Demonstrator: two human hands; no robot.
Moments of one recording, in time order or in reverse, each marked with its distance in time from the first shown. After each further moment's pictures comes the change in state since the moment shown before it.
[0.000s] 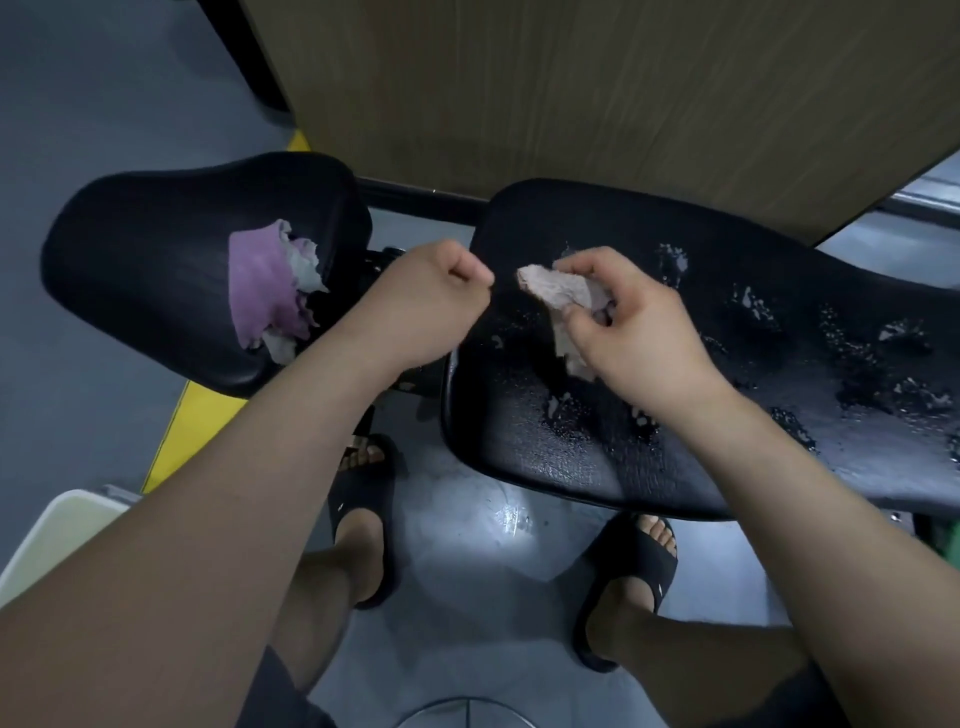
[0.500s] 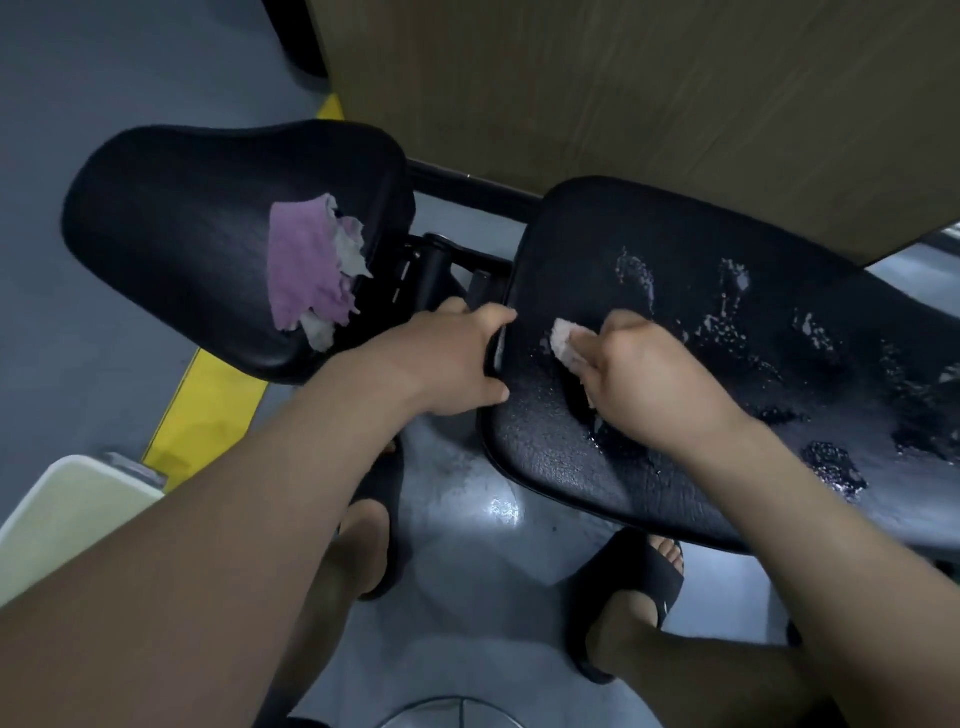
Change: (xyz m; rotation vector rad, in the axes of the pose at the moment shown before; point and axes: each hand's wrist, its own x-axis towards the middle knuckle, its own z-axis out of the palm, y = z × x) left_hand 0.010 -0.057 -0.011 0.582 -0.370 0.032; right_hand 0.014 0.024 0.044 -0.691 -0.245 -0.320
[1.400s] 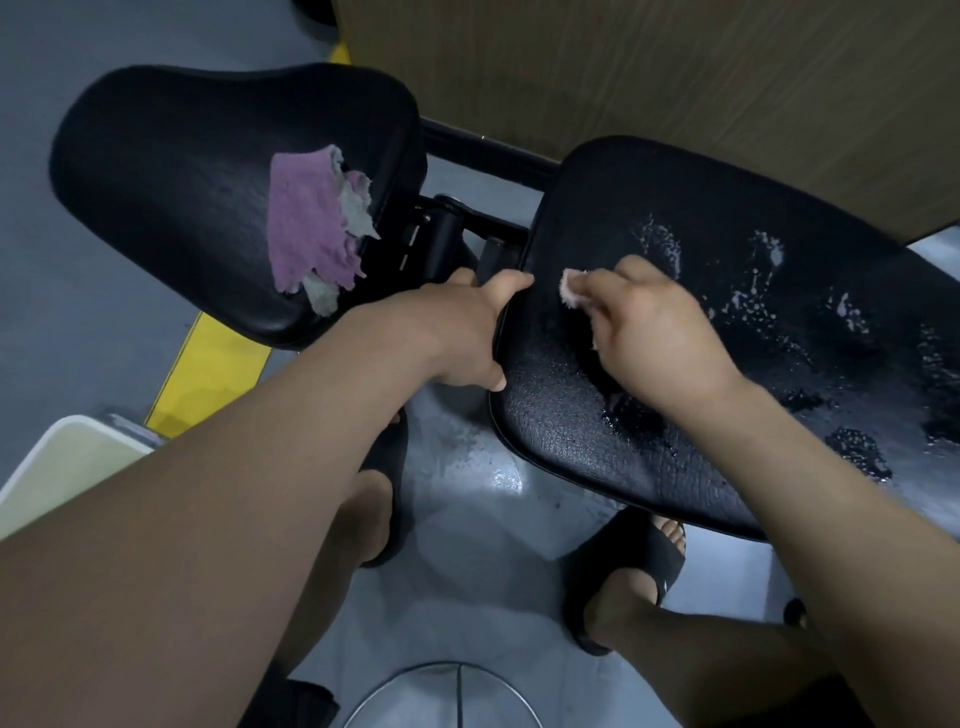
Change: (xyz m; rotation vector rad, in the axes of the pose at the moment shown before) left_hand 0.015 -0.004 0.005 0.101 -0.083 -0.089; right_hand 0.017 -0.003 0.007 0.110 0.174 0.003
